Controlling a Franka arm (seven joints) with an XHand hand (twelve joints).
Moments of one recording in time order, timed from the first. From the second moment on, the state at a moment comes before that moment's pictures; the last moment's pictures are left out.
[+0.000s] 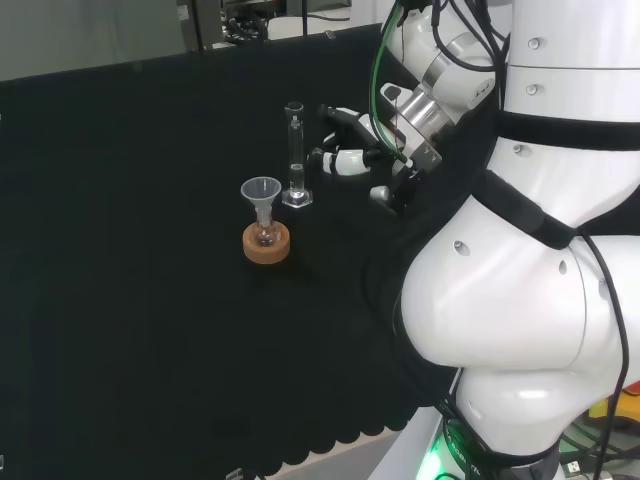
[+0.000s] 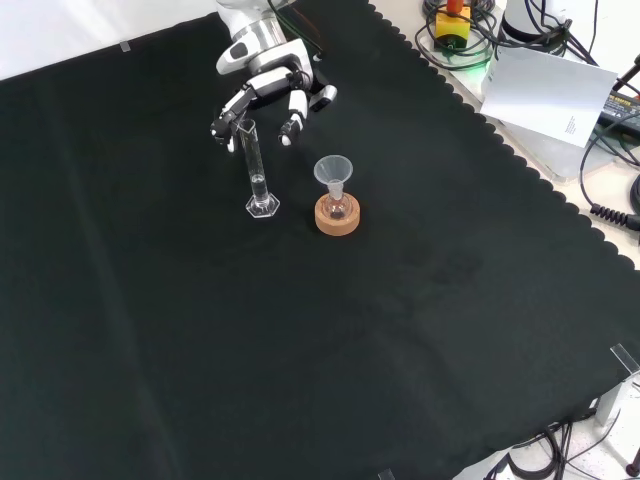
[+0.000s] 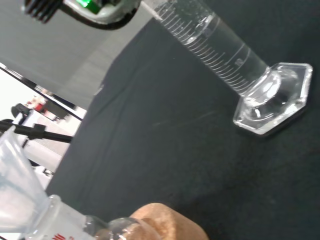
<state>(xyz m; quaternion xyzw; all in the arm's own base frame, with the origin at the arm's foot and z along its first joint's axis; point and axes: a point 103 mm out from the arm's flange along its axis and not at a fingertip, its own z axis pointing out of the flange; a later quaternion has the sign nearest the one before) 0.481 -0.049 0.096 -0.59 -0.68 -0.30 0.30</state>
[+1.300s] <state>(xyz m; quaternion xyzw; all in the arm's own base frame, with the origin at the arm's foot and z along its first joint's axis) 0.504 -0.017 0.085 -0.53 -0.69 -0.37 0.34</state>
